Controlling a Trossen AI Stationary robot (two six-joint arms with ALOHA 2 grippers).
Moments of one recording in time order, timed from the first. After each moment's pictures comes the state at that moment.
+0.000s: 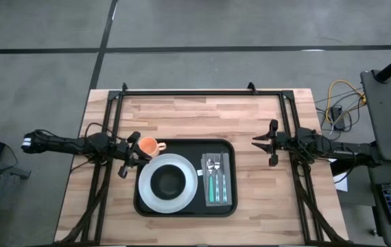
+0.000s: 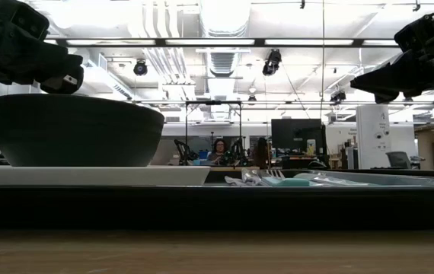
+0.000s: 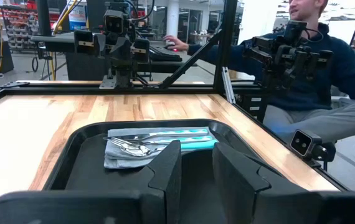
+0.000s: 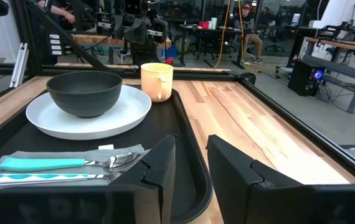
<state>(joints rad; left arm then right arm) -0.08 0.25 0.03 0.15 0.15 -0.07 -0.11 0.07 0.03 -0.05 0.00 -0.03</state>
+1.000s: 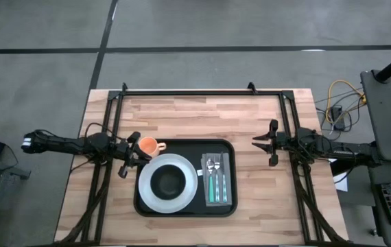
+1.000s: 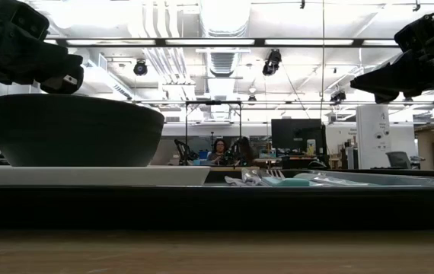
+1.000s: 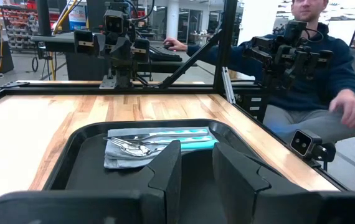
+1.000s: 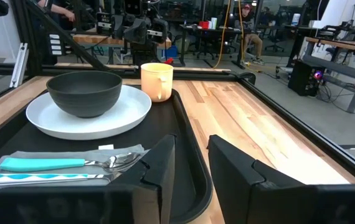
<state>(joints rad) -0.08 0.25 0.03 0.15 0.15 -0.07 -0.11 0.07 0.03 -0.05 0.00 -0.03</state>
